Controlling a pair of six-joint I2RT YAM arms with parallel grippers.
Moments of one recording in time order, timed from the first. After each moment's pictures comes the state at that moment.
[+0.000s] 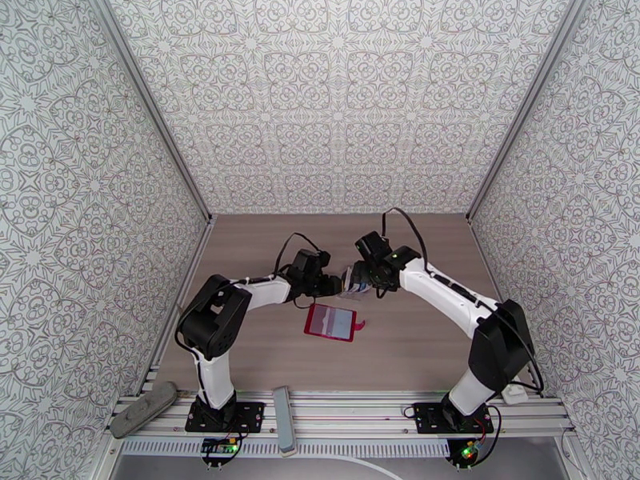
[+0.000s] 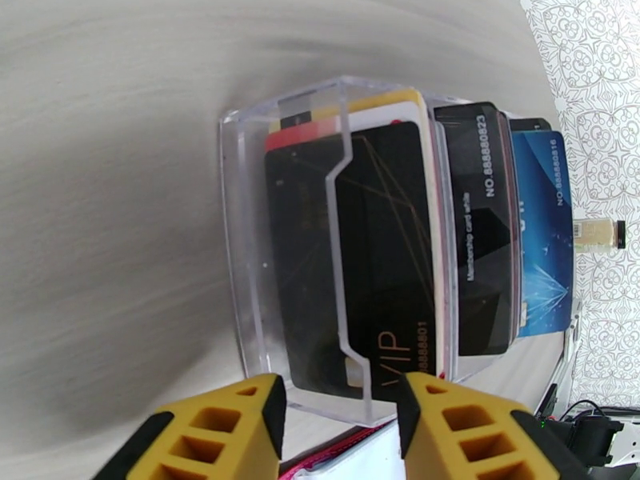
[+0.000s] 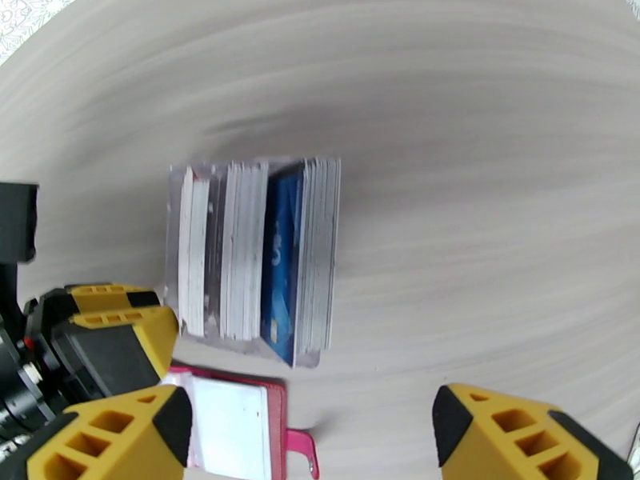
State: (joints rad) left arm -0.53 1.91 1.07 0.04 0.45 -0.60; right arm 0.61 1.68 1.41 -0.85 0.23 0.74
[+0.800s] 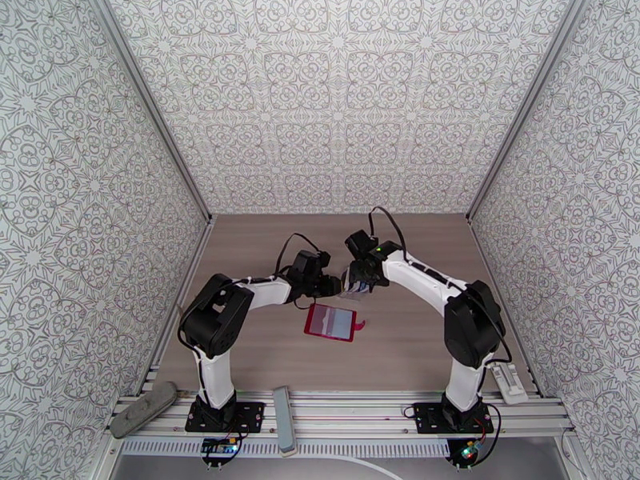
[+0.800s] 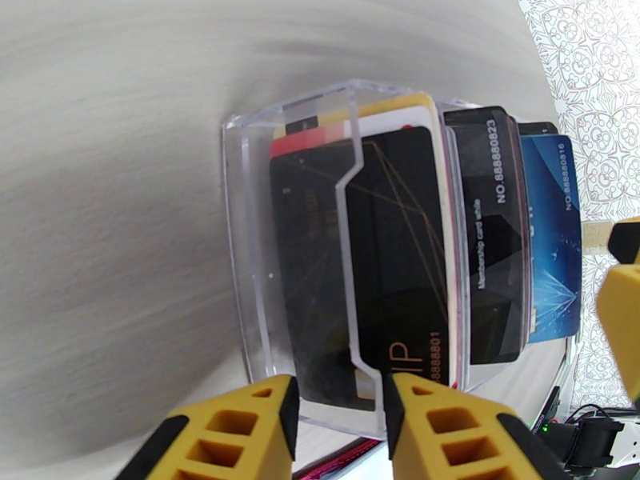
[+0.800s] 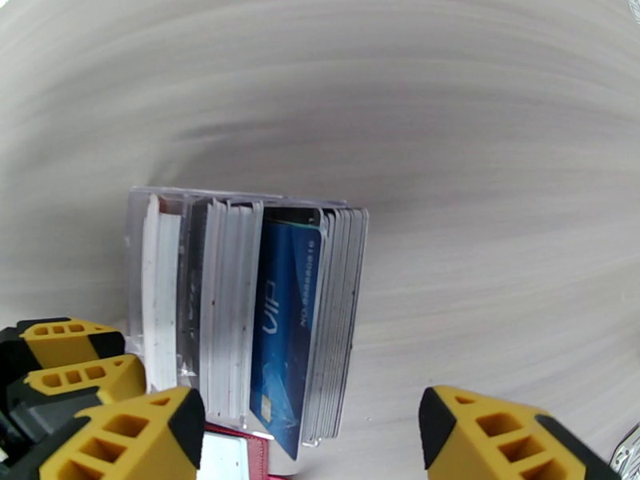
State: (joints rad) left arm -0.53 1.93 1.06 0.07 0.45 -0.60; right arm 0.61 1.87 1.50 -0.86 0.27 0.68
